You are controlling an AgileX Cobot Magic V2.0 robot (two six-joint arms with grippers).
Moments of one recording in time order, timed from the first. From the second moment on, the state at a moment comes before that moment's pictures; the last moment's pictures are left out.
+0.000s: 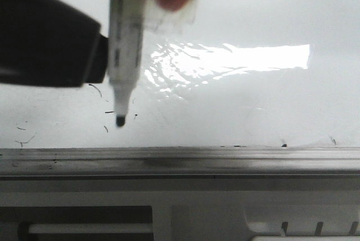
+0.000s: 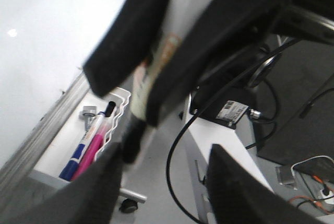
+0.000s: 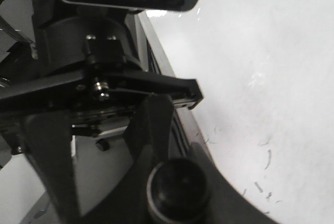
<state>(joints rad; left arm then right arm) -0.53 1.01 -0.50 -1.52 0.99 1.57 0.91 1.04 -0.76 1.07 0.28 -1.24</state>
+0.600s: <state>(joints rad) -0.32 0.52 -0.50 -1.44 0.85 1.33 0.53 0.84 -0.87 0.70 0.85 -1.15</state>
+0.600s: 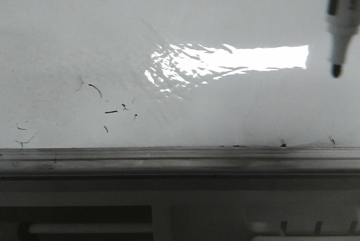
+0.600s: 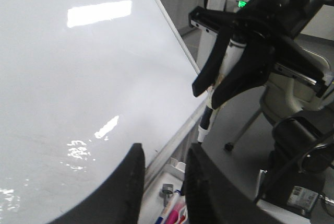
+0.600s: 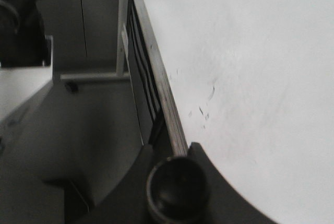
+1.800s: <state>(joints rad) -0.31 0.49 -0.50 -1.42 0.74 1.27 0.73 0.94 -0.53 0.52 -0.59 -0.83</state>
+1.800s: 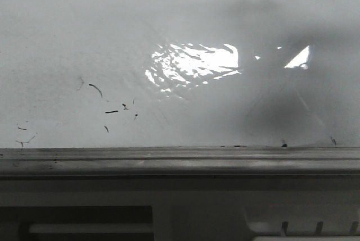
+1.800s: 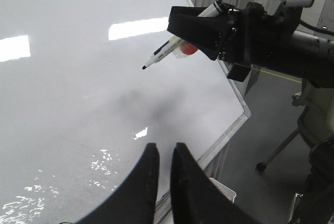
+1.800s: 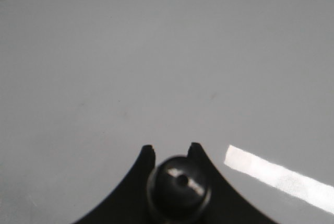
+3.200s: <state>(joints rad) -0.31 0.49 -0.50 -1.38 0.74 1.27 0.64 1.04 -0.60 0.59 -0.43 -0.83</state>
